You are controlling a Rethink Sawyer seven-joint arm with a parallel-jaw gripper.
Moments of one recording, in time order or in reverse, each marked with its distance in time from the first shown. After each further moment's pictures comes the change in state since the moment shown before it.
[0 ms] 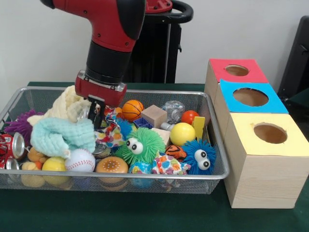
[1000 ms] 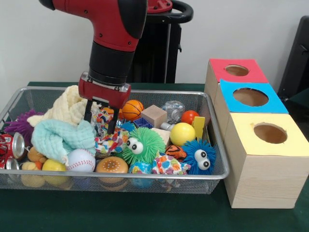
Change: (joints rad) arm -0.020 -0.015 0.052 -0.006 -0.005 0.027 0.000
